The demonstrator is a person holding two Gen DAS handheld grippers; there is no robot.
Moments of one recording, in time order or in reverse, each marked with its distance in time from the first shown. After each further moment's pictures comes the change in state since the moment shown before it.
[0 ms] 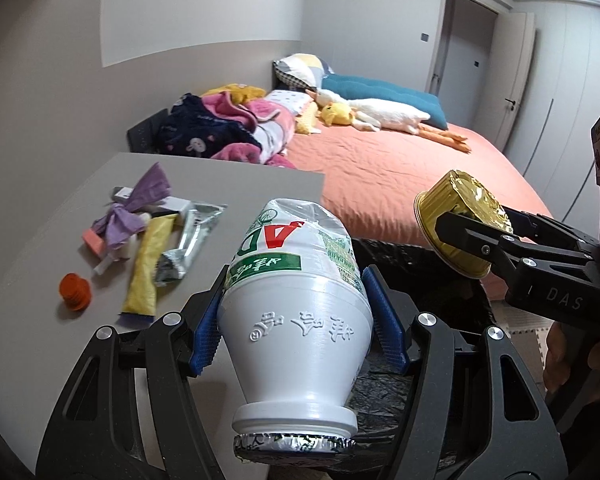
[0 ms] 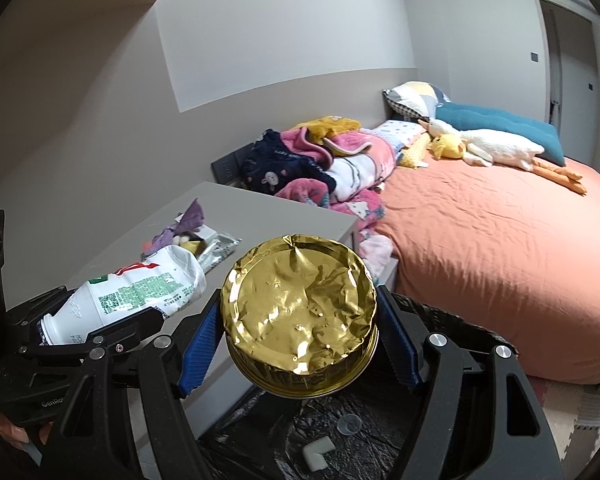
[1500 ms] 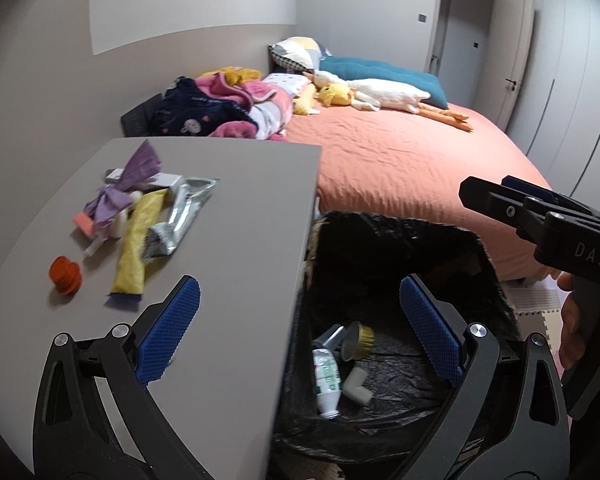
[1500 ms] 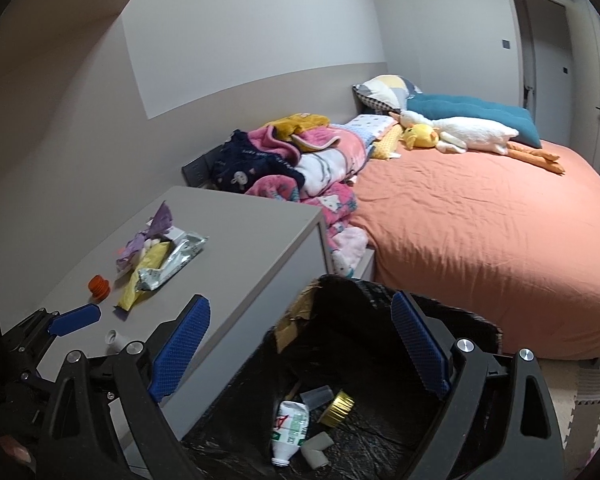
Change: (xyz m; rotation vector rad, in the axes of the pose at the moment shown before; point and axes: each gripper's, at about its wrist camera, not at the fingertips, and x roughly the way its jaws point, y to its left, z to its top) left arm 0.018 0.001 -0.022 0.026 0.058 0.026; right arm 0.006 -0.017 -0.012 0.064 0.002 -0.065
